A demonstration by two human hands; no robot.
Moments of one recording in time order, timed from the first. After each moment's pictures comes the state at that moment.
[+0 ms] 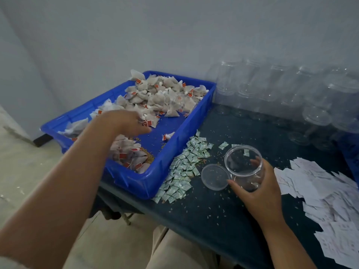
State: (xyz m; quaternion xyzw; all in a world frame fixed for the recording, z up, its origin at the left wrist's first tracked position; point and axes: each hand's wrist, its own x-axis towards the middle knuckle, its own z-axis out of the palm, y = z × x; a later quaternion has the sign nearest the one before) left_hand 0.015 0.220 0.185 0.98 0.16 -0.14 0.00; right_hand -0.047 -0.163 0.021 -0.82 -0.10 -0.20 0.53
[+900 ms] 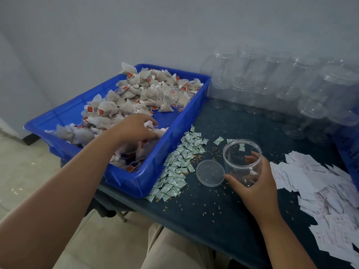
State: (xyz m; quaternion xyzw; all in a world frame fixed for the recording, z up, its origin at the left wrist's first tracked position) left_hand 0.035 0.207 0.122 0.96 0.05 -0.04 0.27; right_hand -0.040 -0.166 0.010 -0.82 -0.08 -0.18 0.54
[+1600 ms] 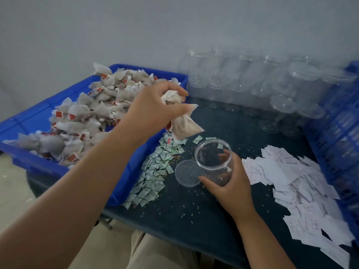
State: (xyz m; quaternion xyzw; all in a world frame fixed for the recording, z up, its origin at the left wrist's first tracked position) left_hand 0.006 0.073 0.195 0.82 -0.08 0.14 0.54; right_hand -0.043 -0.161 0.018 -0.82 -0.11 -0.18 0.53
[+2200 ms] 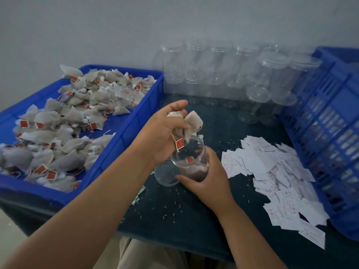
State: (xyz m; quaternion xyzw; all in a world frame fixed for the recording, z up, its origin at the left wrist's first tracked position) left_hand 0.016 -0.009 0.149 0.49 -0.02 -0.13 0.86; right_hand -0.037 -0.168 0.010 -0.82 -0.08 -0.13 0.55
